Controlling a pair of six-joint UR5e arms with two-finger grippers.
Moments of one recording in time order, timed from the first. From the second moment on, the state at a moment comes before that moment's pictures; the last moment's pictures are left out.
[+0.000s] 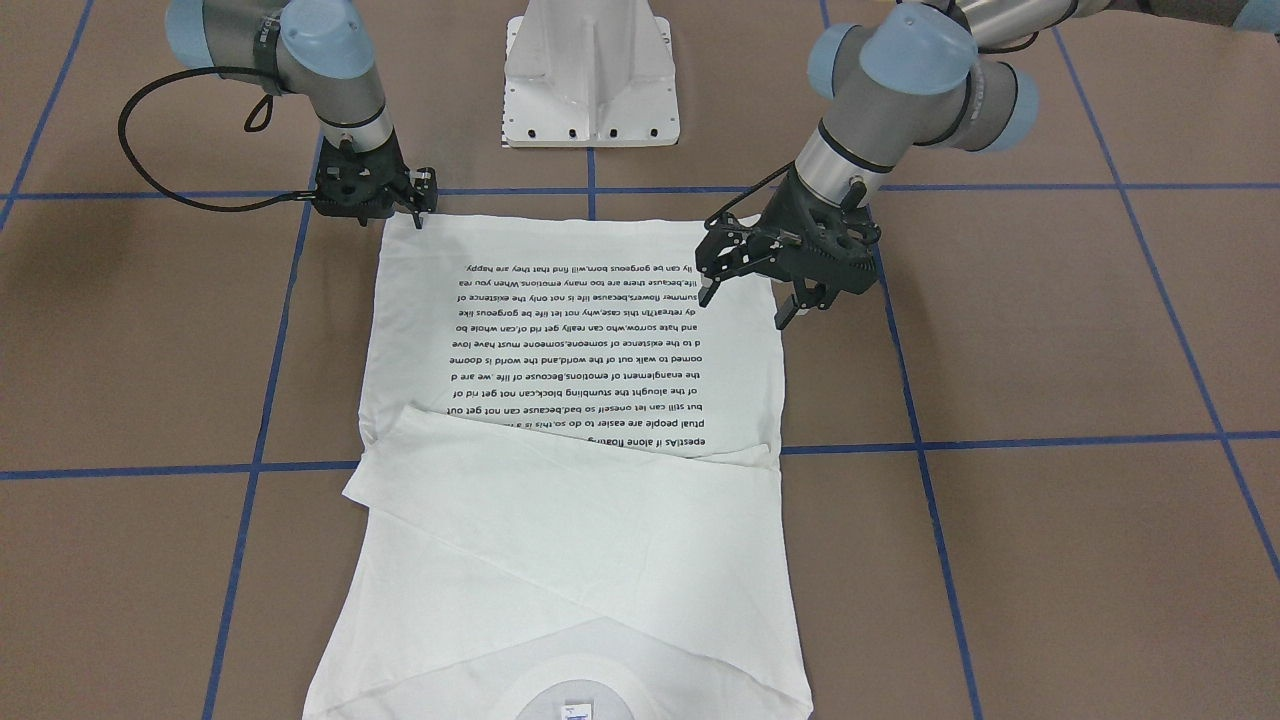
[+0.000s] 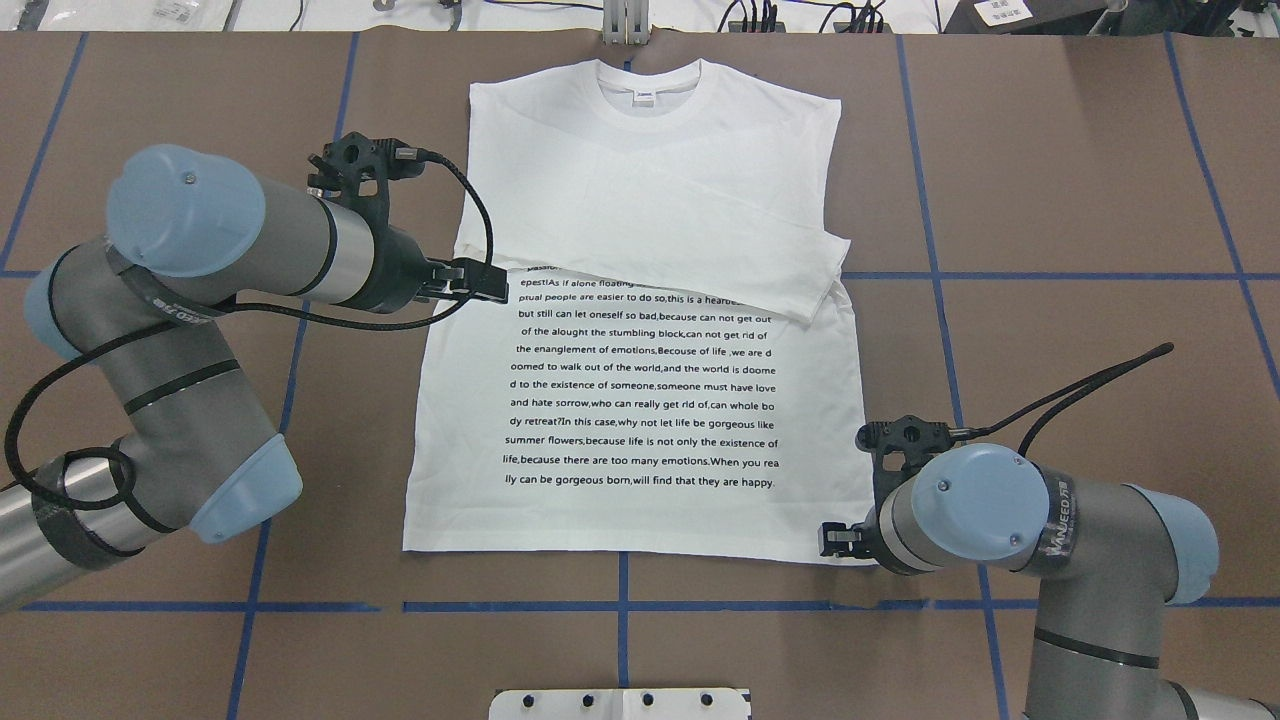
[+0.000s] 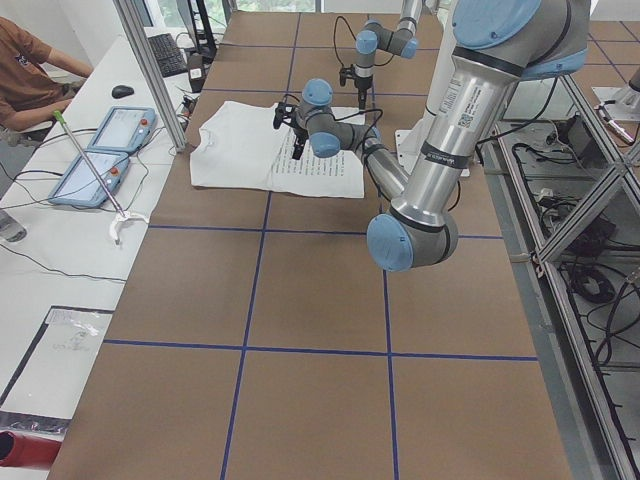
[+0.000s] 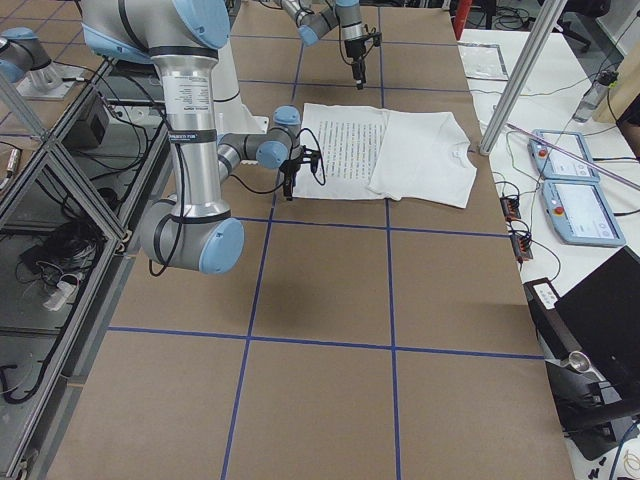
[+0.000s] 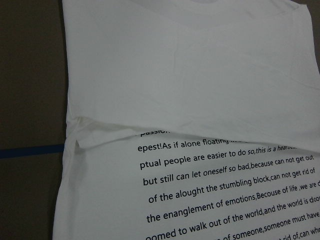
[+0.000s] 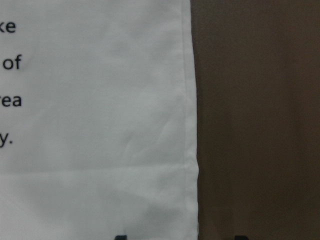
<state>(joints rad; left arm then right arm) -0.68 -2.02 -1.80 -2.05 -1.91 -1.13 0.31 -1.43 2.00 -1.46 1.78 1.37</state>
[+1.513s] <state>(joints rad) -0.67 -2.01 -1.79 -2.03 -1.92 -1.15 0.33 -1.43 2.06 -1.45 1.77 1.39</state>
